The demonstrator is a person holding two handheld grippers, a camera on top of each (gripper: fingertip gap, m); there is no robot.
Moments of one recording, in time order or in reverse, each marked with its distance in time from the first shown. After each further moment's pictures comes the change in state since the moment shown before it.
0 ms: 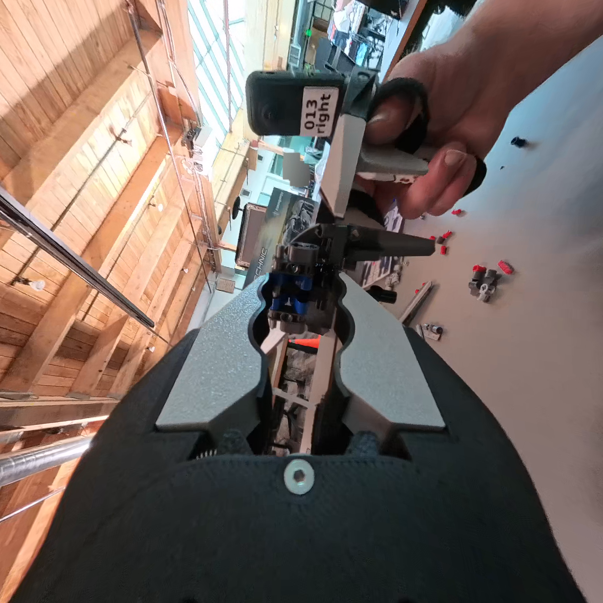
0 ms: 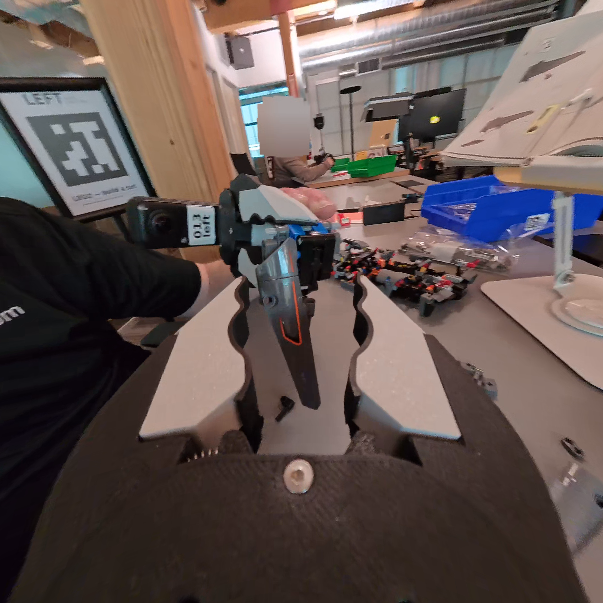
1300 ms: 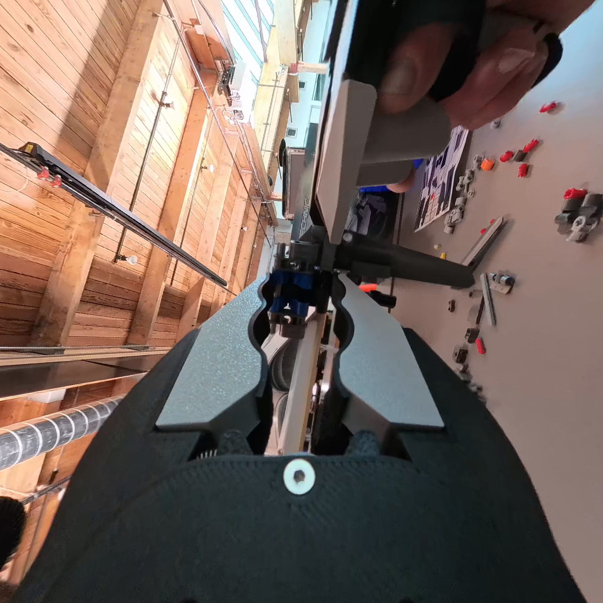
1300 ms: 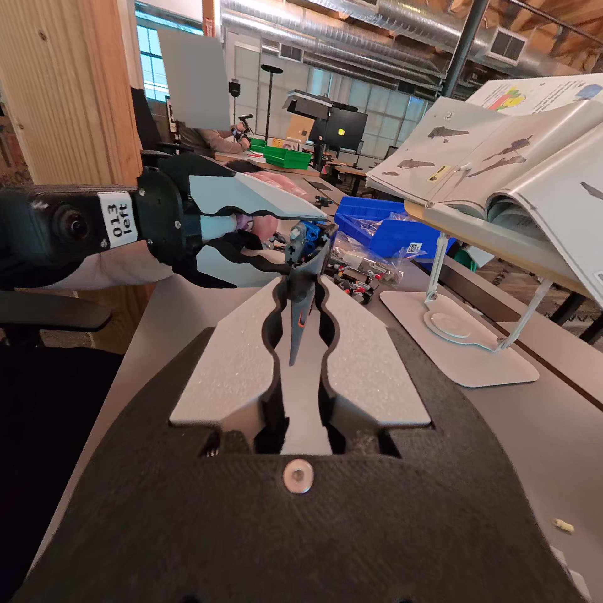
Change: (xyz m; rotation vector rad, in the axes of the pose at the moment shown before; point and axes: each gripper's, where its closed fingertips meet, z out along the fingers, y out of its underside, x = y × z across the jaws) left arm -0.009 0.023 0.006 -0.207 -0.148 0.215; right arm 0.013 -0.002 0.003 -0.059 0.293 -0.327
